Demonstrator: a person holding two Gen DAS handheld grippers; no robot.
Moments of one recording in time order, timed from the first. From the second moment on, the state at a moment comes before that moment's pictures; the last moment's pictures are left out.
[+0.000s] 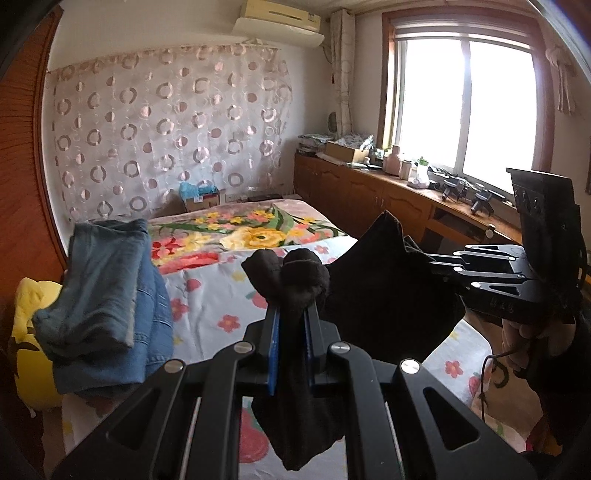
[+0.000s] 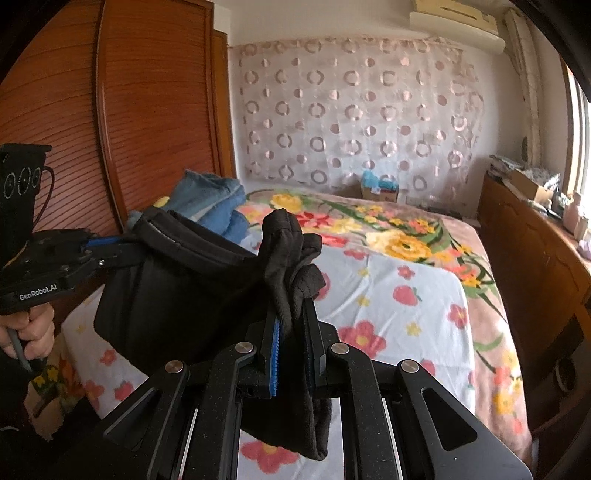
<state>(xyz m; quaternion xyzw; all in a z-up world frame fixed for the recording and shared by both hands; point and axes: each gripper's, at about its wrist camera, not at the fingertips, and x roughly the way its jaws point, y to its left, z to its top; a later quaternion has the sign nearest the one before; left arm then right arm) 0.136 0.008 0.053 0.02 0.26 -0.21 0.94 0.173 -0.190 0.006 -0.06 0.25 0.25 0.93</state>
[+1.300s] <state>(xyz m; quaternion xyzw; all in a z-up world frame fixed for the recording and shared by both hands) 0.206 0.138 0.075 -0.02 0.22 -0.03 0.97 0.327 -0.020 0.066 -0.13 0.13 0.37 0.91</state>
